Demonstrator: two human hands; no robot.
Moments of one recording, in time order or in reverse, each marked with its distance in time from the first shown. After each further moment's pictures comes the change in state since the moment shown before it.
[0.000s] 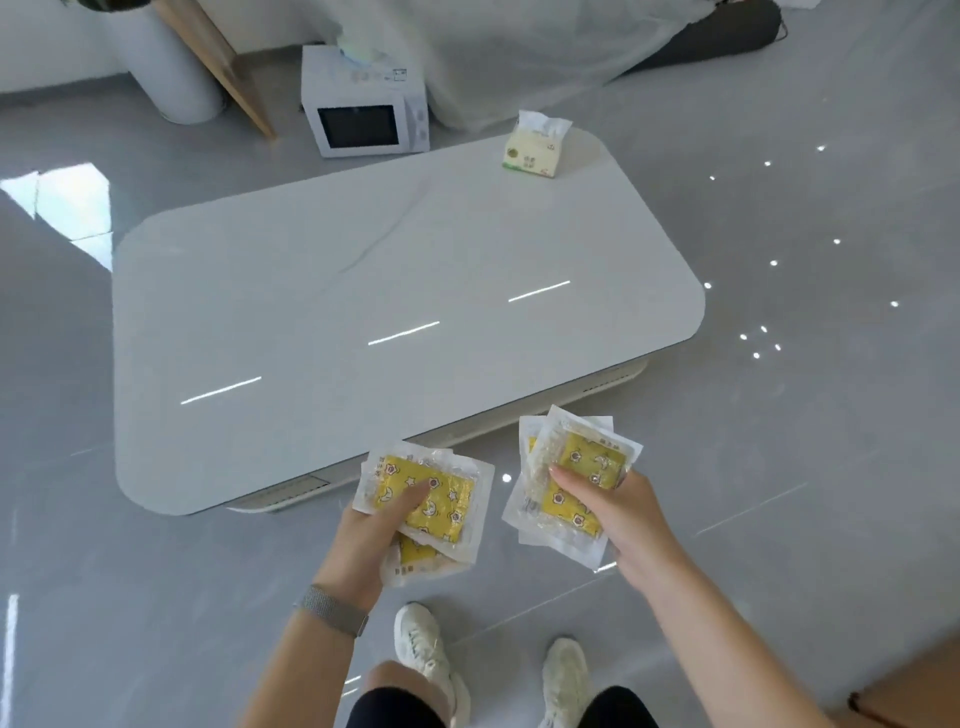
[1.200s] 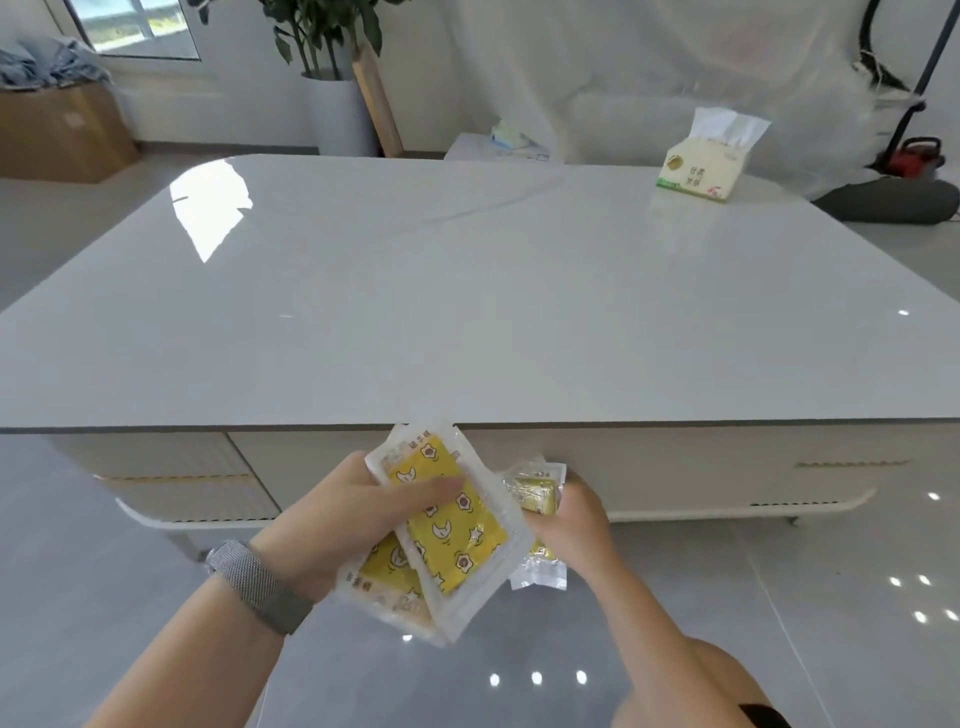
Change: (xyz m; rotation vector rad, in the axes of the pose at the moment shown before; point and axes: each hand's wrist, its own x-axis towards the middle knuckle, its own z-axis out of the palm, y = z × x) left_hand 0.250 -0.153 -0.062 0.392 0.011 0.241; right_hand 0.413 0.285 0.072 -0.880 -0.196 -0.593
